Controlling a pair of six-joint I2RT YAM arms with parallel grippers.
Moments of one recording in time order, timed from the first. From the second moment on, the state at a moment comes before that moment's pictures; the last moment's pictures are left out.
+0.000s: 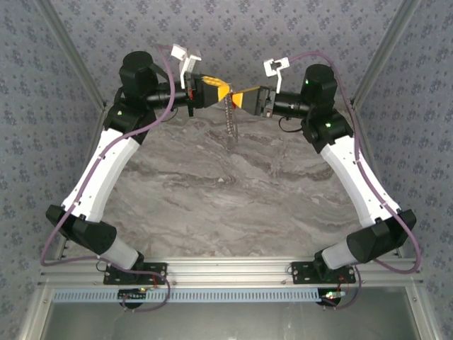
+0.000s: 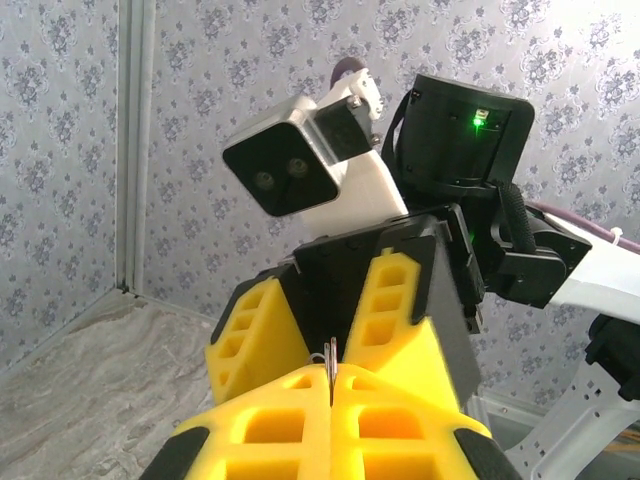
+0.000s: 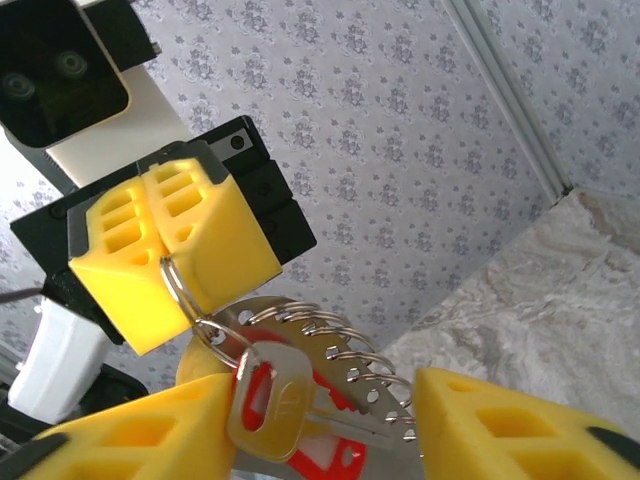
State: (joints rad) left arm -0.47 1.54 1.86 -0.28 0.95 -0.26; right arm 0.39 1.46 1.63 -0.17 -0.94 0.62
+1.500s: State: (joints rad) left arm -0.45 1.55 1.79 -0.11 0.93 -0.38; right arm 0.42 1.53 1.68 -0.16 -1.05 0.65
